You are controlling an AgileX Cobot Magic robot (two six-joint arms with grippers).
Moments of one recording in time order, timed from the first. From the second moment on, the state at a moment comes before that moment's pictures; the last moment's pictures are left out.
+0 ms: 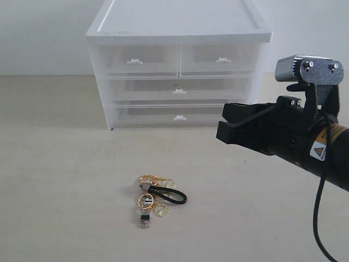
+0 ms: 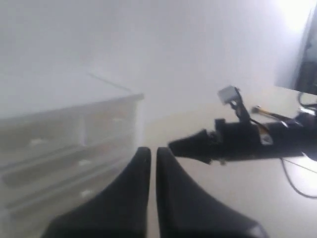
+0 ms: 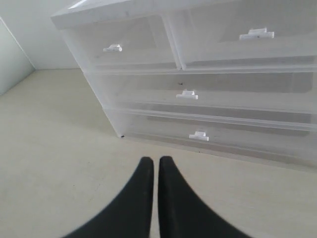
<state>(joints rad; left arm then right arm) -0.60 0.30 -0.35 -1.12 0.17 1.03 0.58 1.35 -0.42 -0.06 -0.60 0.40</state>
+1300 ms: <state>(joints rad) -0.12 0.00 0.00 -0.66 -0.16 0.78 0.58 1.35 -0.42 -0.06 -0.60 0.40</state>
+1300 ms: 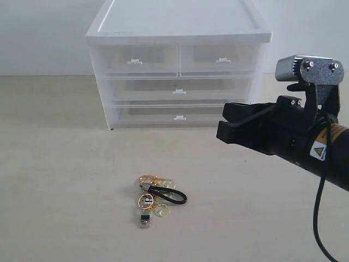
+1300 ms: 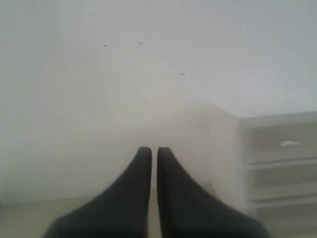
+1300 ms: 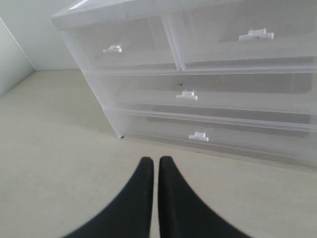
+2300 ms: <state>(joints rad) -0.12 0.00 0.00 -0.03 0.29 -0.01 0.58 1.35 -0.42 -0.06 -0.60 0.40</state>
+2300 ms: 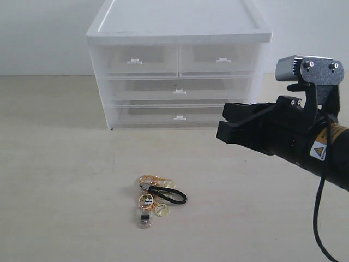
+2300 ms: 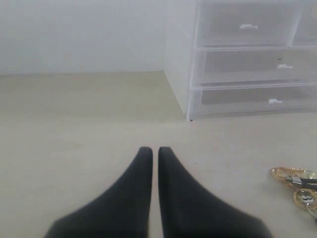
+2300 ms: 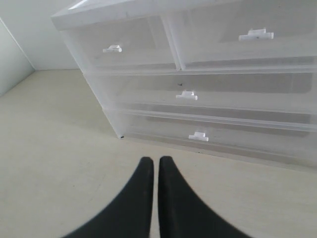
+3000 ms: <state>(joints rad) -0.12 0.00 0.00 -0.03 0.29 -0.01 0.39 0.56 -0.23 -0.06 -0.17 0.11</state>
